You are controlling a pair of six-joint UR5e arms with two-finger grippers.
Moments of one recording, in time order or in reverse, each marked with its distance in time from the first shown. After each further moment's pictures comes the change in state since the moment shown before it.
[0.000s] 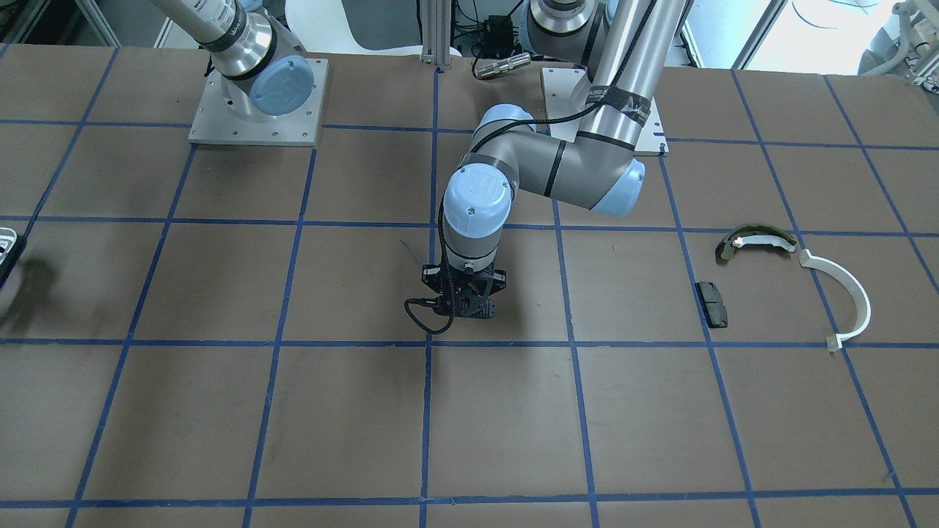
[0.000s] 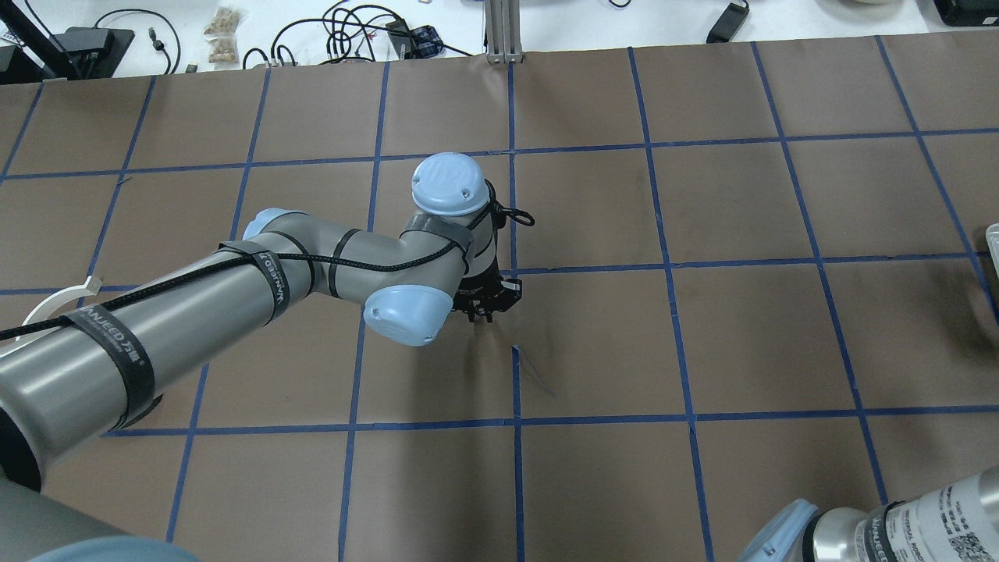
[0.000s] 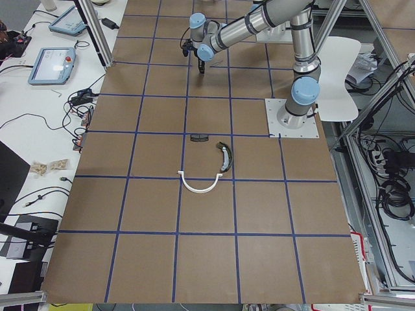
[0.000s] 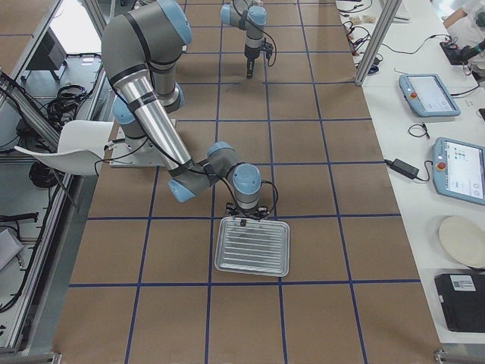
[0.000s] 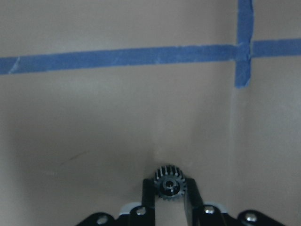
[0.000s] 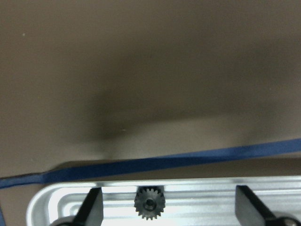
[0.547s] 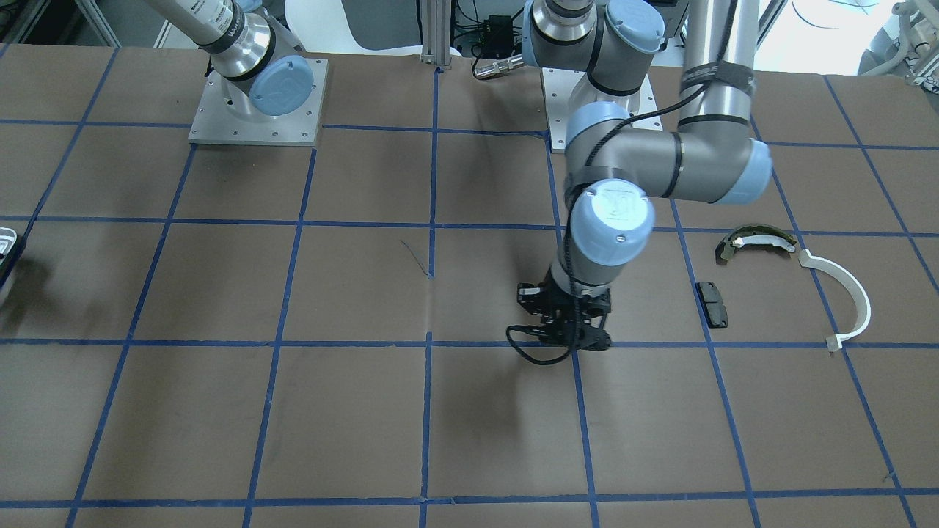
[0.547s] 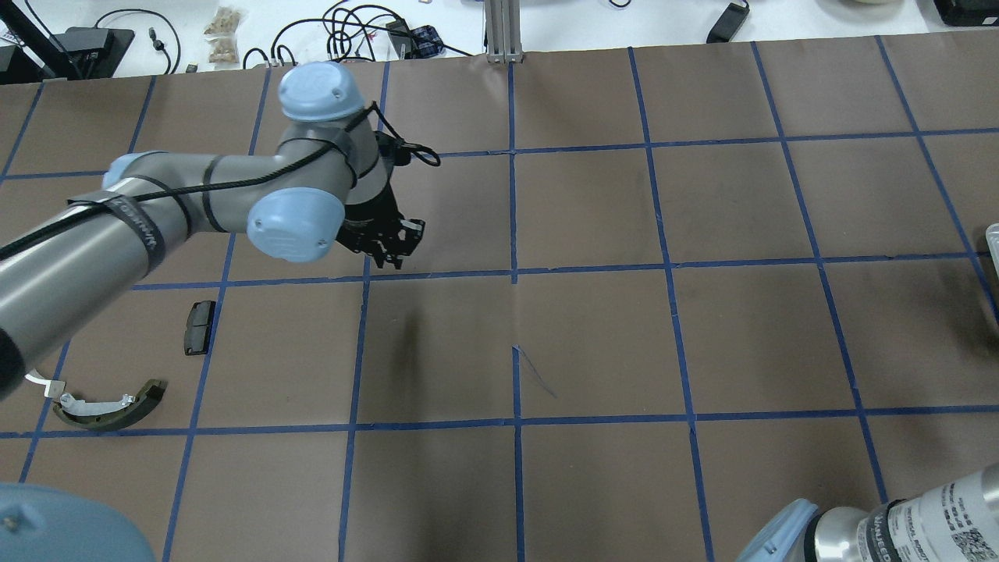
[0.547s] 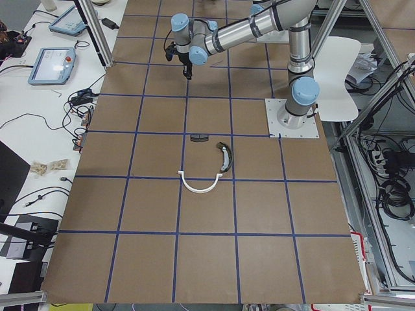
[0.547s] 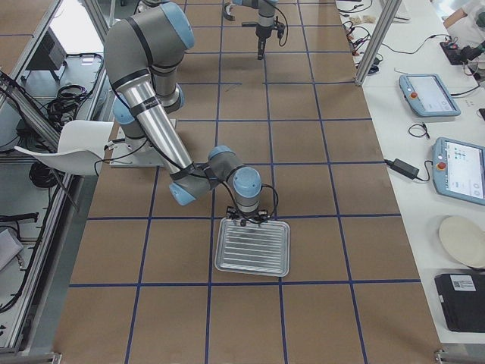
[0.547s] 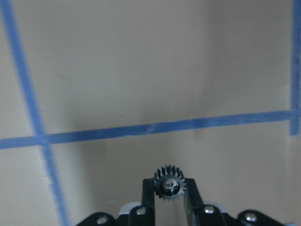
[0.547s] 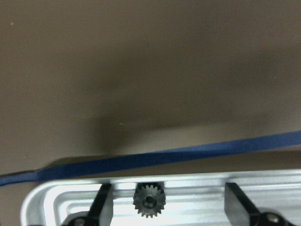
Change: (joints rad) left arm 0.265 0.079 0.083 -0.200 0.049 0.327; right arm -0.002 0.012 0.003 -0.023 -0.015 0.023
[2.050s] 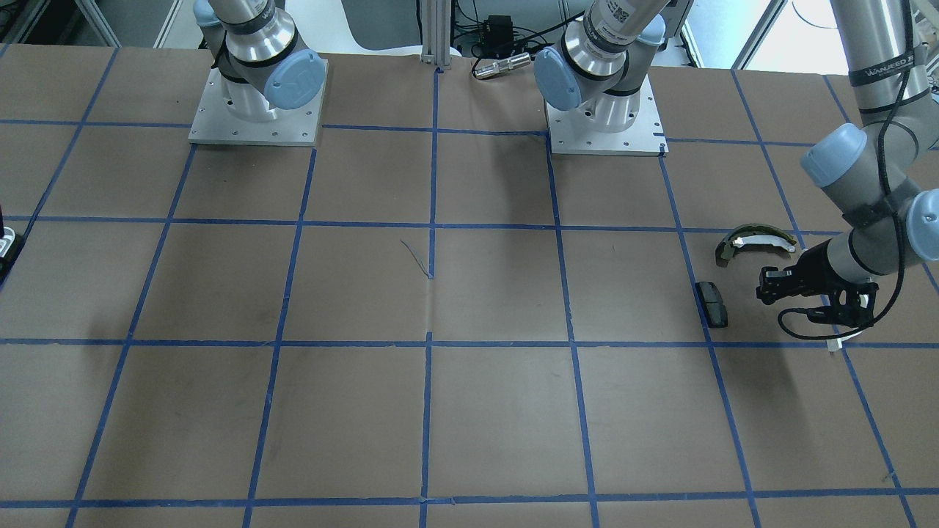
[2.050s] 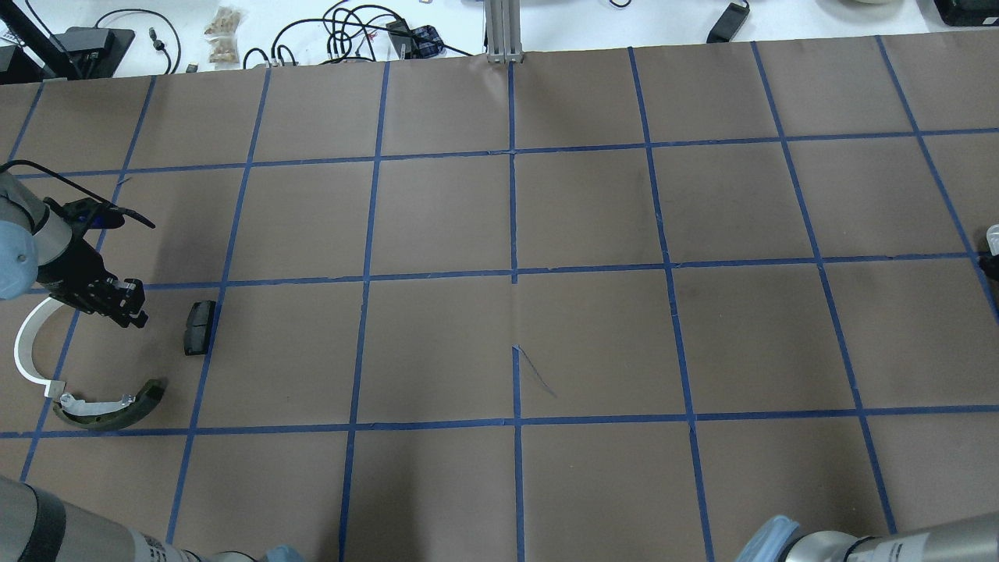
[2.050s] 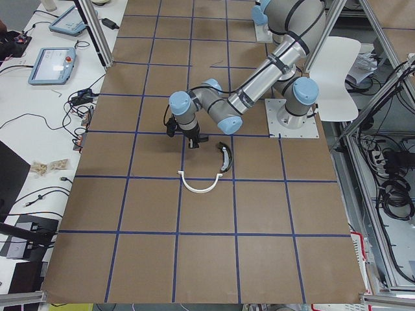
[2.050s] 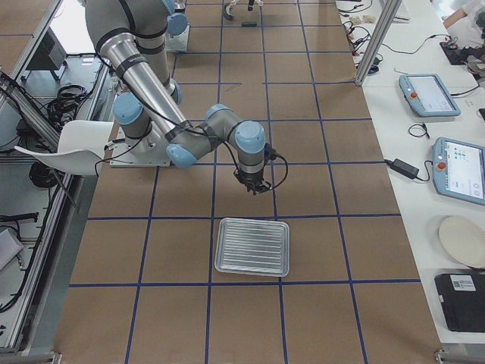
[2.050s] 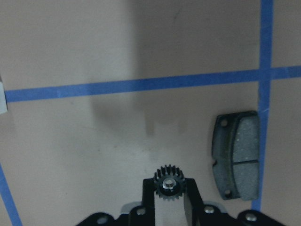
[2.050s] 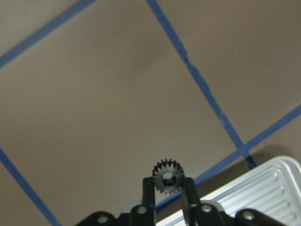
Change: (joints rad) left arm 0.694 -0.015 -0.114 0.036 0.071 0.624; right arm 0.191 -0.255 0.001 0.228 0.071 0.703
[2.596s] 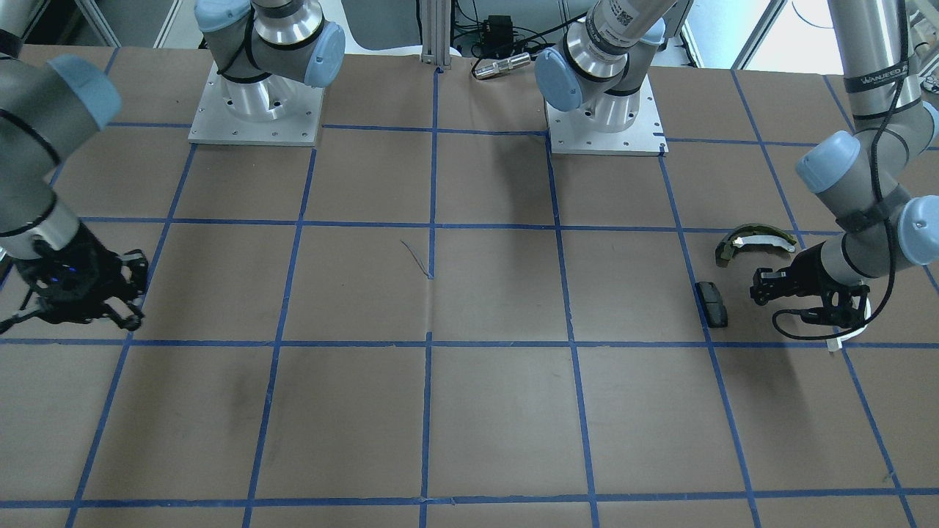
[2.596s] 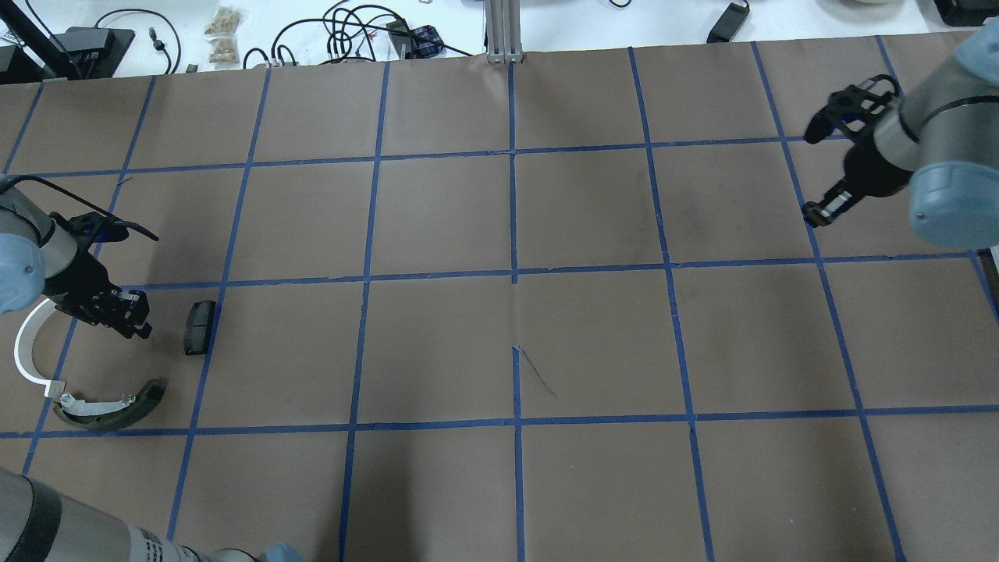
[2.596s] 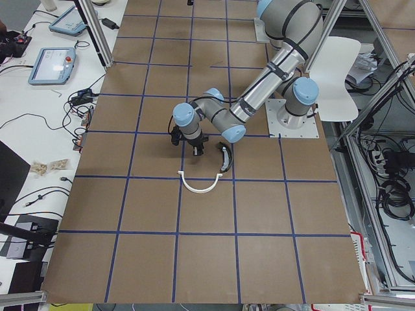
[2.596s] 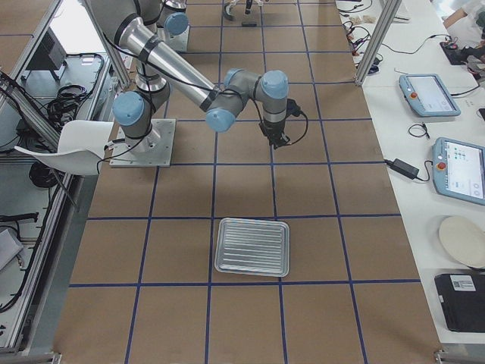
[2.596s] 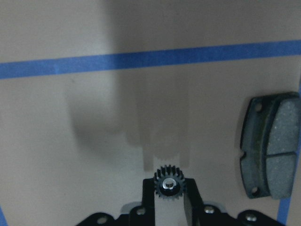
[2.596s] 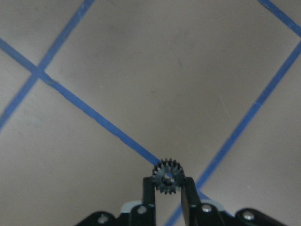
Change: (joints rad) left arm 0.011 -0.022 -0.016 0.027 0.002 0.006; right arm 0.456 0.004 -0.006 -0.045 0.002 0.756
